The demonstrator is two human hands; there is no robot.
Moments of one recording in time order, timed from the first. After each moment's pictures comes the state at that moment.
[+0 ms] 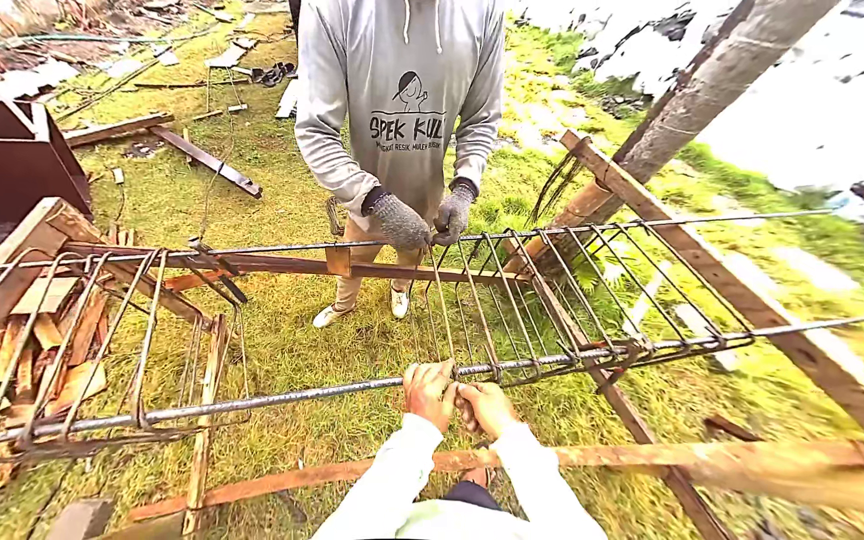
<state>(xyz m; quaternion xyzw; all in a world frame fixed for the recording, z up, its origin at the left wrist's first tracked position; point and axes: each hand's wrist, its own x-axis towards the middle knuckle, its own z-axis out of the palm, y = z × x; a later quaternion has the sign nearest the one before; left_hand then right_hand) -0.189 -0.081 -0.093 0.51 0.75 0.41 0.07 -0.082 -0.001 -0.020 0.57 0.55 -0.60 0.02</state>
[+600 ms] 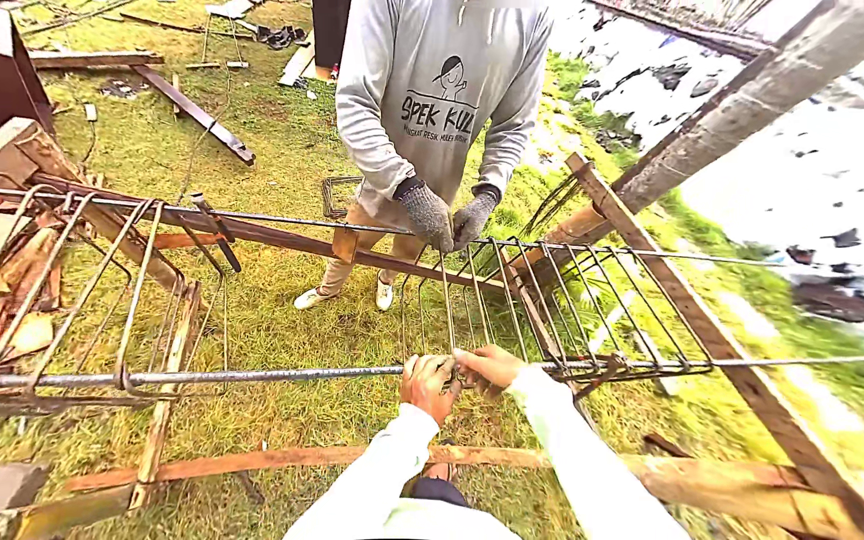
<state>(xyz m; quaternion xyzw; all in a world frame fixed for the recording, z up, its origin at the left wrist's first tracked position) -0.186 -0.075 -0.109 0.51 0.75 0.42 0.03 -0.107 0.064 0.029 0.50 0.68 -0.50 0.21</state>
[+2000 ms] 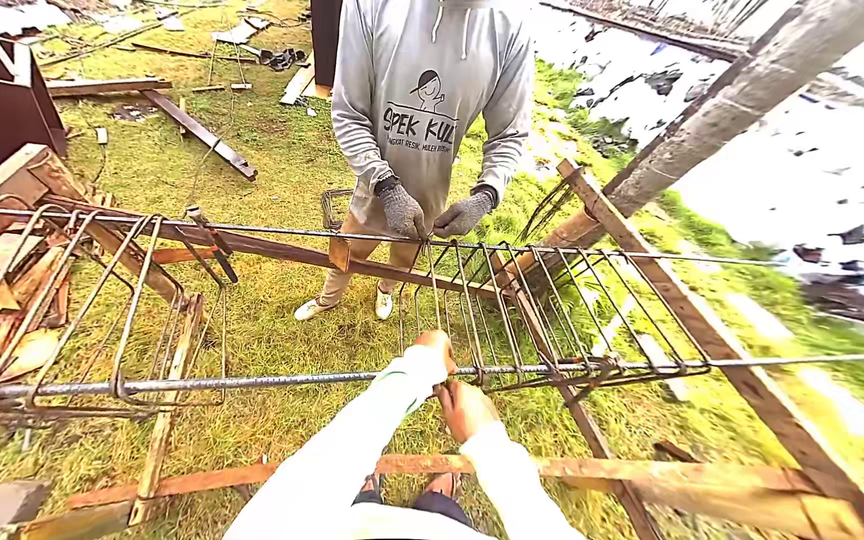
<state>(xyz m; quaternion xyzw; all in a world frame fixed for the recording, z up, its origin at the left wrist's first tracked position) -0.239 -0.015 0.017 0.50 0.73 0.14 0.45 -0.099 -0.017 0.012 0.49 0.81 -0.26 0.21</state>
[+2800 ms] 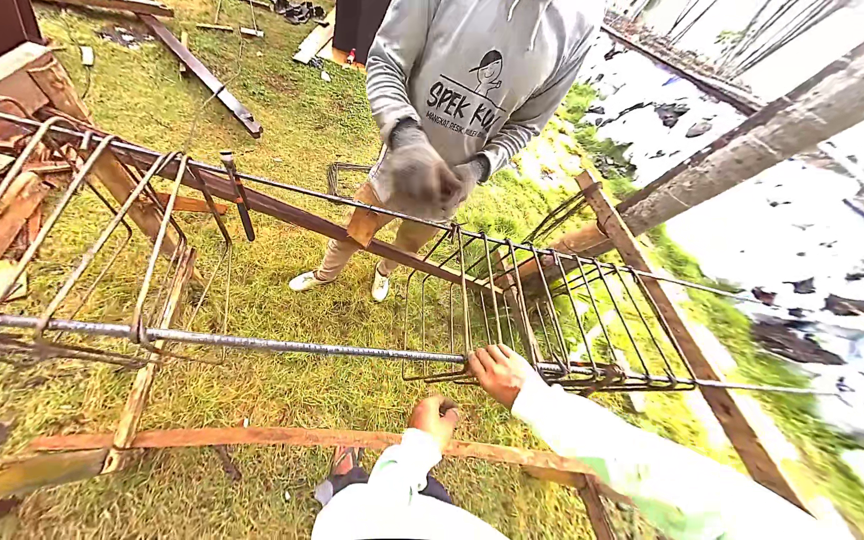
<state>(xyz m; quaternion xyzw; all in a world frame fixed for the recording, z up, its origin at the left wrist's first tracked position) -0.170 -0.130 -0.087 0.27 0.67 0.41 0.56 -0.079 0.043 -0.018 0.00 0.98 0.19 0.00</state>
